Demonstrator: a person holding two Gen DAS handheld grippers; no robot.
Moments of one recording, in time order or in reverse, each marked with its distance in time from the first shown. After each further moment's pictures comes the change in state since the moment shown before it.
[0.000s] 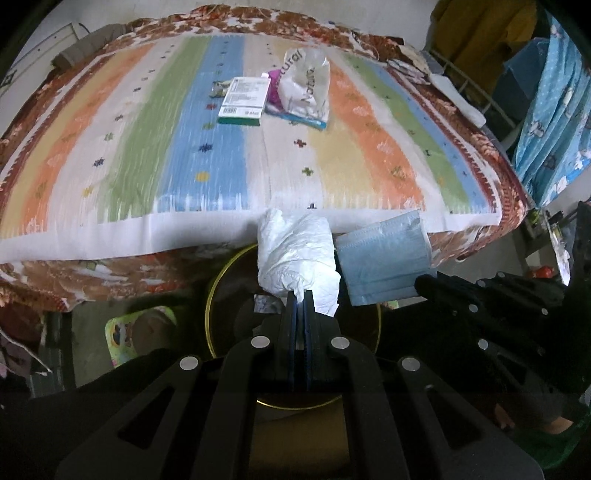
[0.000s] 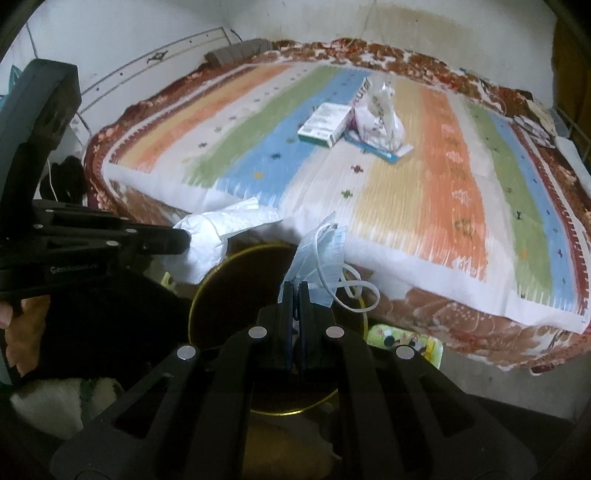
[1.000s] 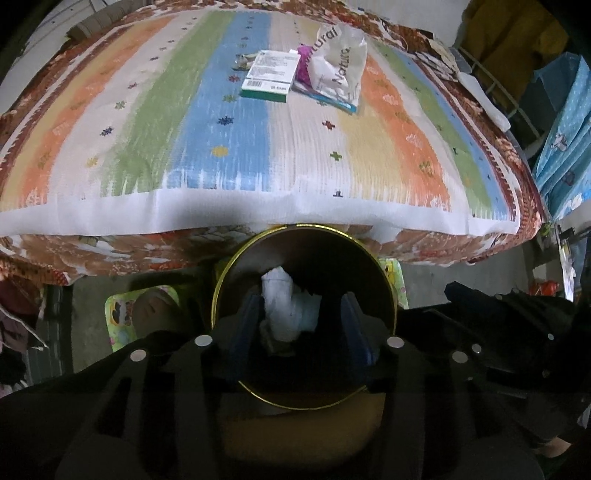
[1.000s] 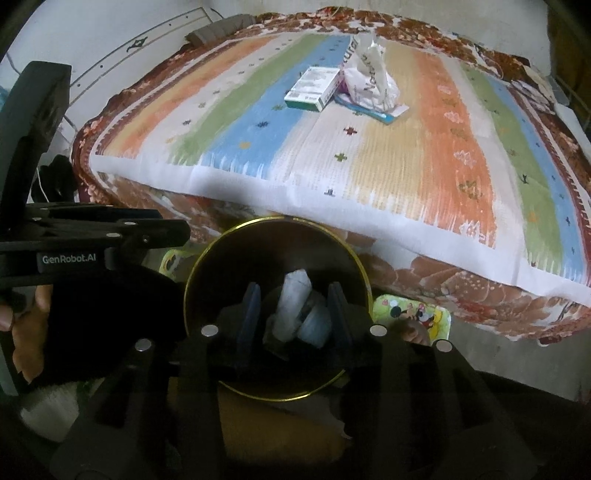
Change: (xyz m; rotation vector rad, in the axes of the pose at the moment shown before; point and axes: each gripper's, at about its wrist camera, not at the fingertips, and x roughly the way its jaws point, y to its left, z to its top) left arm 0.021 0.016 0.008 -0.096 0.057 0.026; right arm 0.021 -0.009 -0.002 0.070 0.097 0.009
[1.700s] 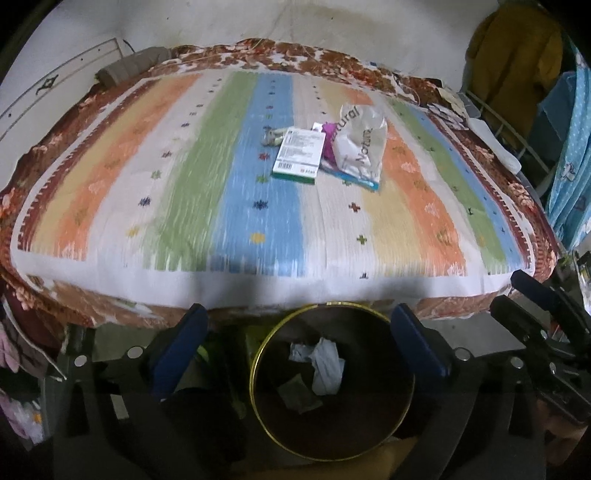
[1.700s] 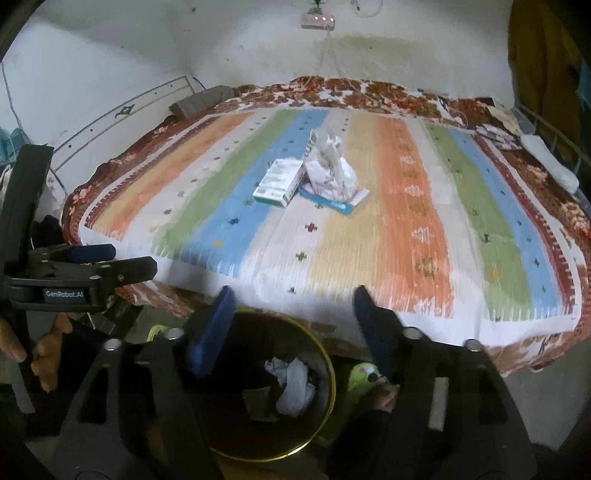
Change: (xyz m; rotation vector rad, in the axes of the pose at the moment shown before) left arm -0.036 0.011 0.036 0.006 -0.230 0.088; right arm -0.048 -0.028 0.040 0.043 -0.288 -0.072
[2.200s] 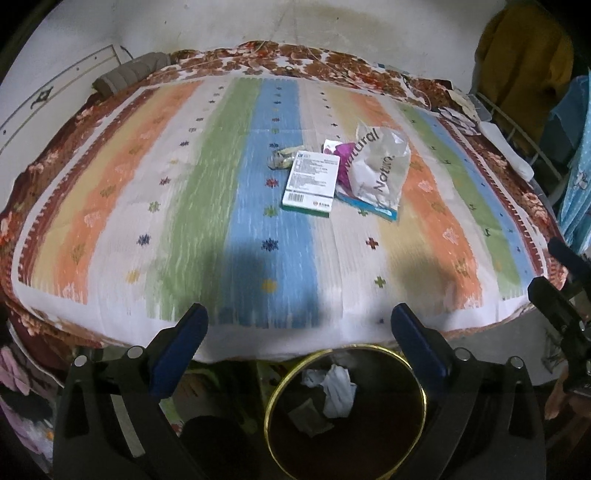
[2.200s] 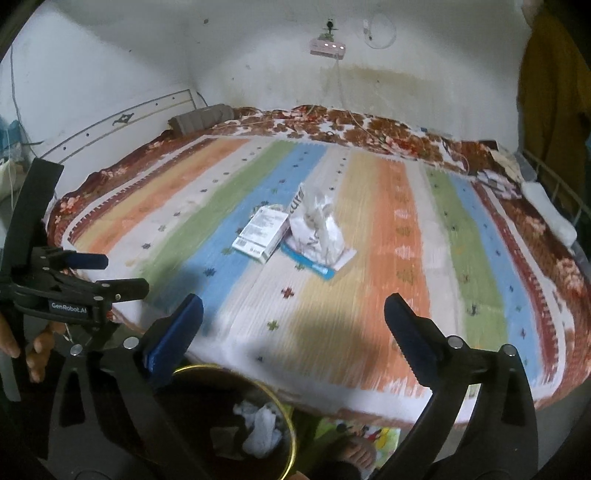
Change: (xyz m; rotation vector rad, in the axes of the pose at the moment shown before) left arm 0.028 0.004 0.057 0.025 0.003 0.051; right arm 0.026 -0.016 0.067 -0.104 -0.085 -0.043
